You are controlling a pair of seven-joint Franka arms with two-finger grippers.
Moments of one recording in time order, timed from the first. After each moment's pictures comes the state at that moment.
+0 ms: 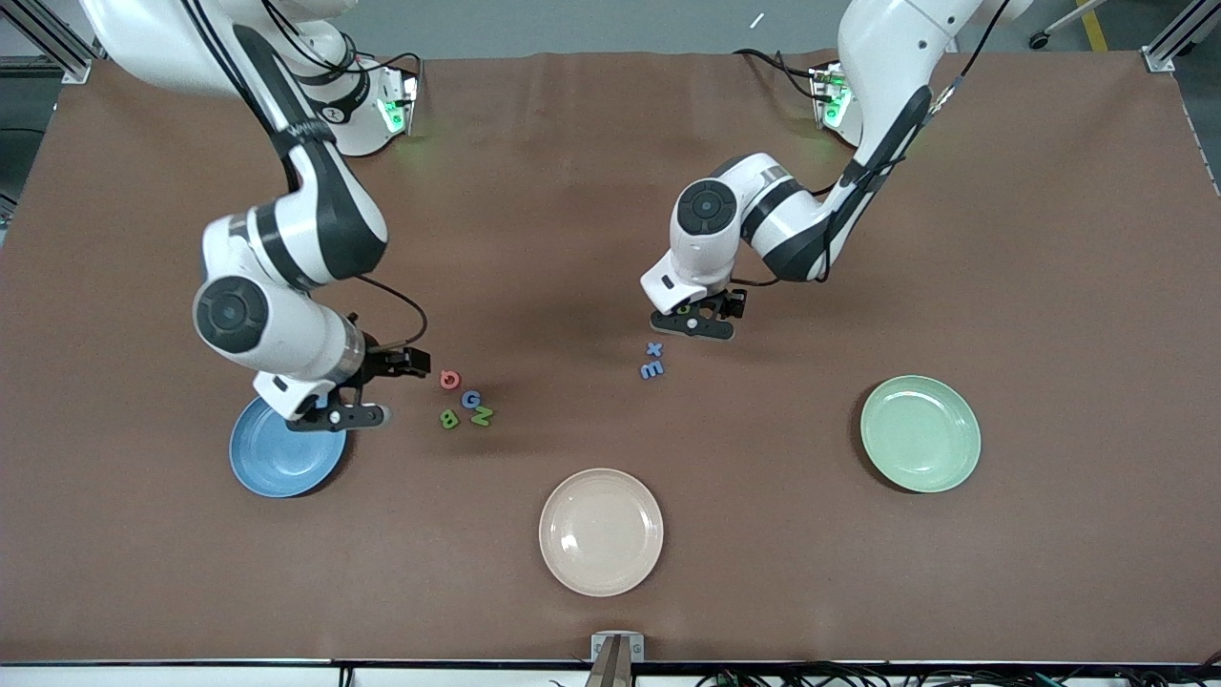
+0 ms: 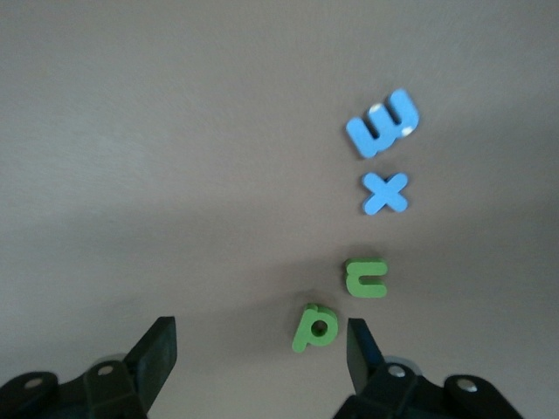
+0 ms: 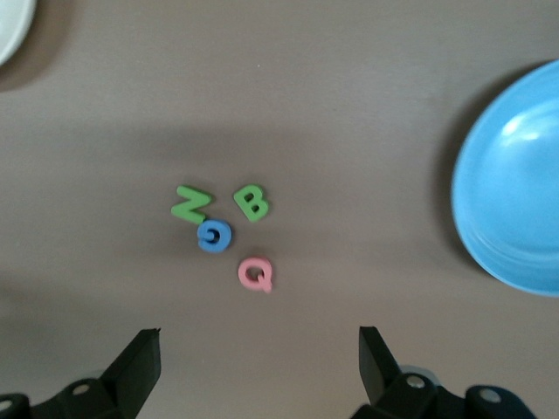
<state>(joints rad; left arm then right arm) -0.34 0.50 -0.40 -1.97 0.31 2.33 -0.71 0.14 0.45 0.18 -1.68 0.02 2.03 0.24</state>
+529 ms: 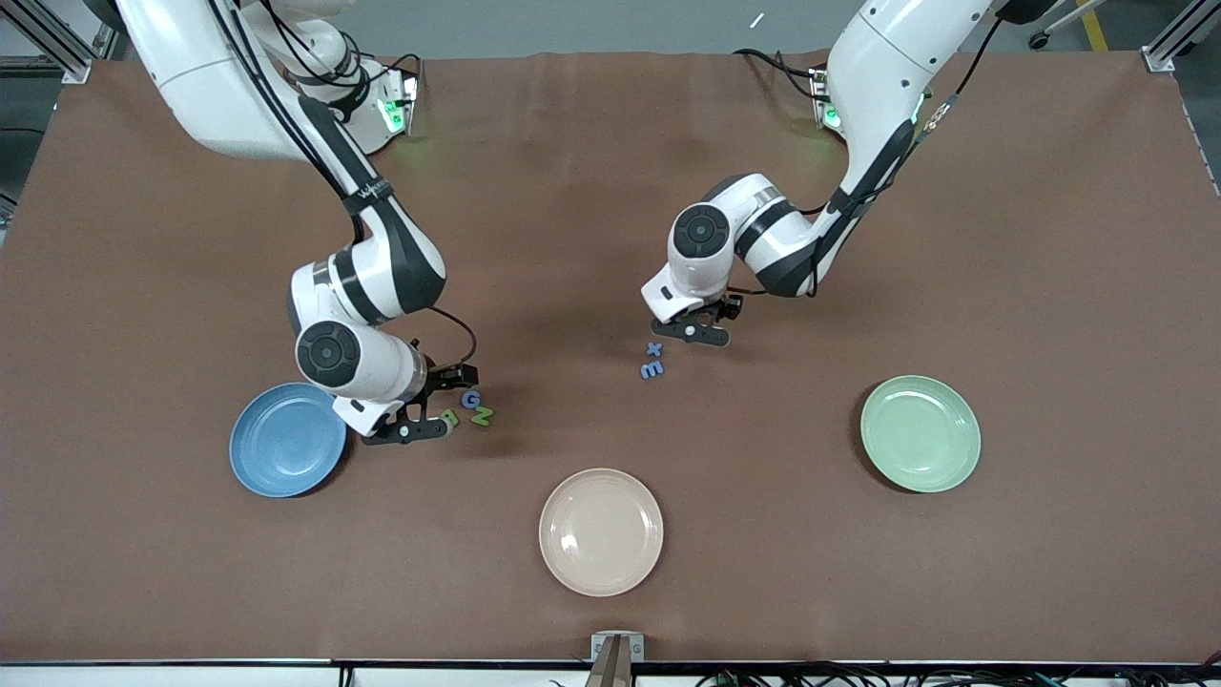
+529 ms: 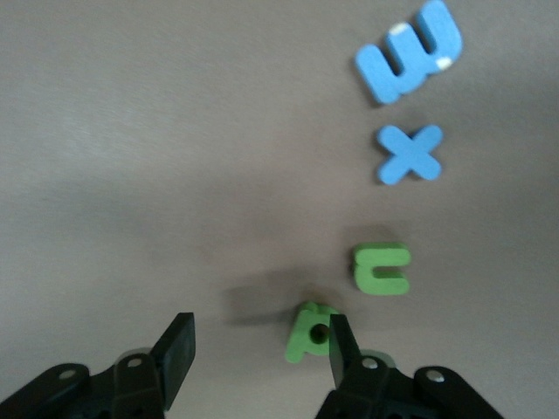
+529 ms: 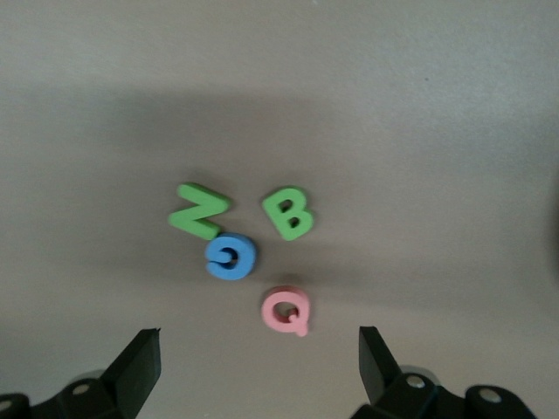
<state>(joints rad) -0.33 0.58 -0.42 -1.97 0.32 2.34 -0.70 0.20 0.59 0.17 -1.69 0.00 2.12 0.25</state>
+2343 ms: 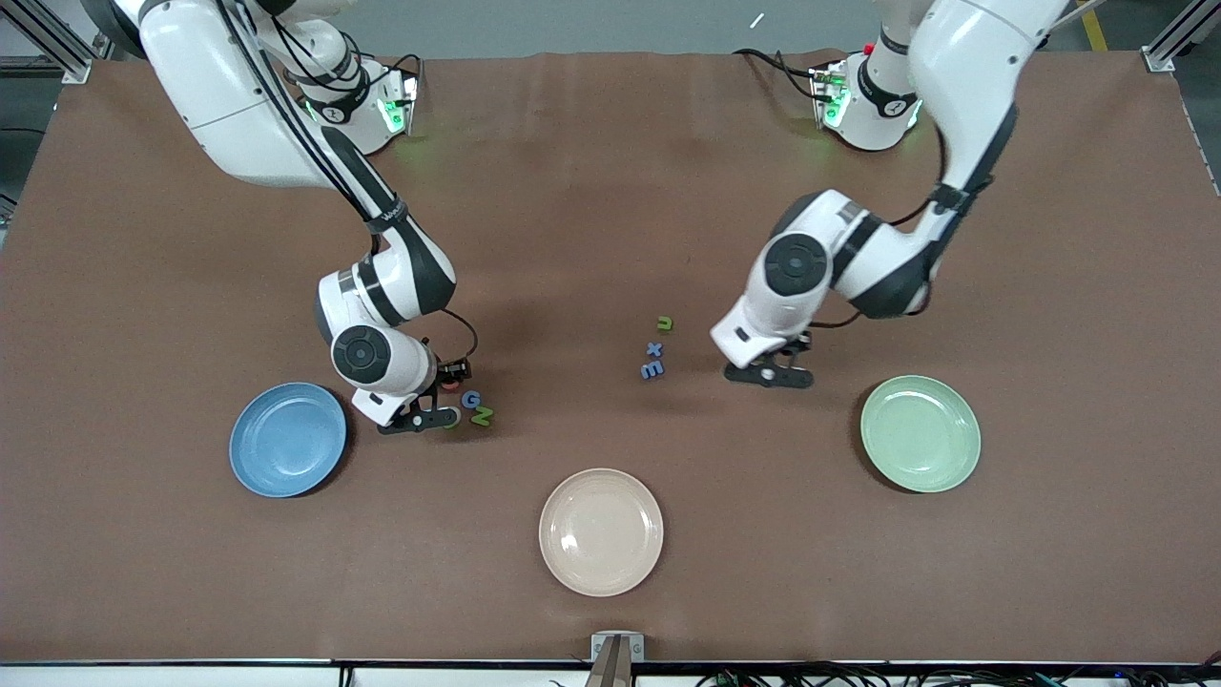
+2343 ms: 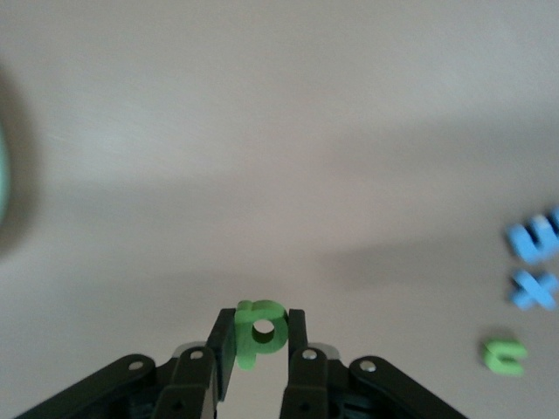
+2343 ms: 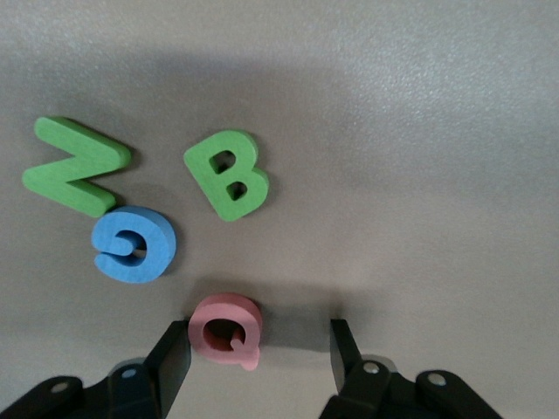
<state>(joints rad) -0.07 0.47 -0.45 -1.88 0.32 2.21 -0.58 0.20 0.64 0.17 -1.82 -0.08 2.26 0.25</state>
